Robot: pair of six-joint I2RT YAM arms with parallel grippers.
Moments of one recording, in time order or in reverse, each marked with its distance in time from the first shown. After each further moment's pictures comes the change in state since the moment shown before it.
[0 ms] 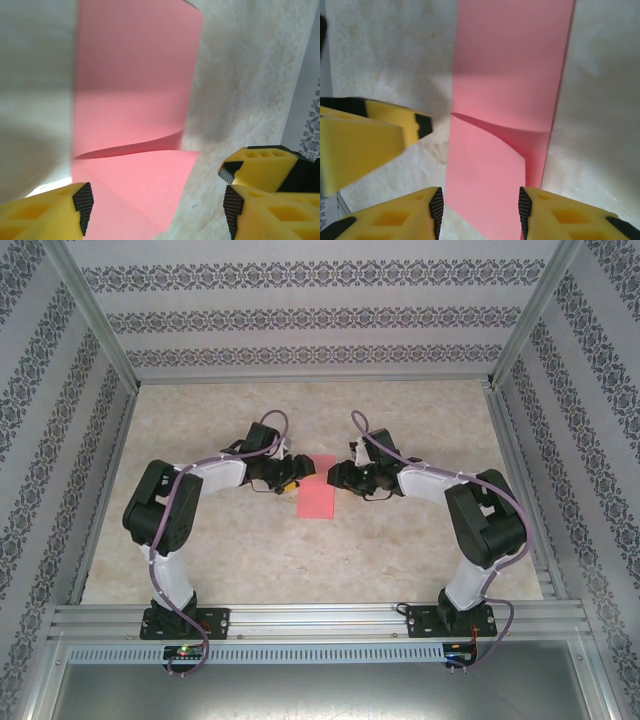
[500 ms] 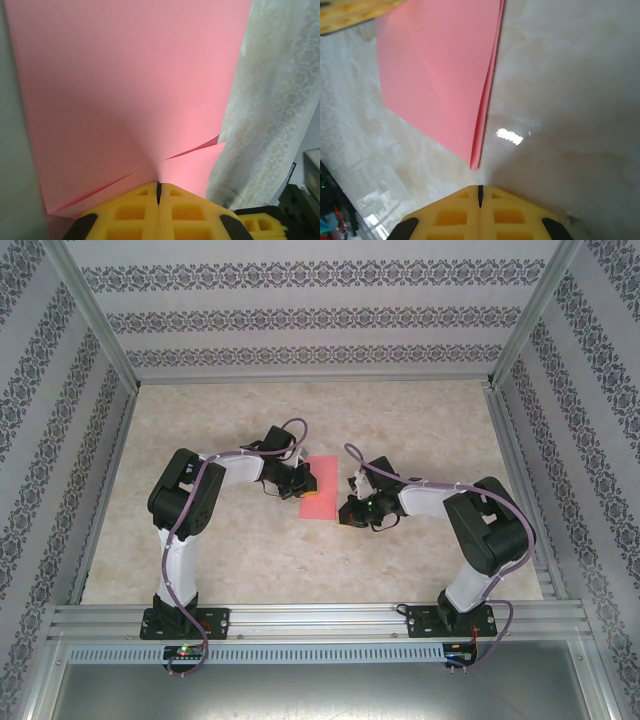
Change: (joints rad) left arm -0.055 0.203 0.162 -0.137 0.078 0.125; right arm 0.045 -0.081 -0.193 -0.104 -0.060 -0.112
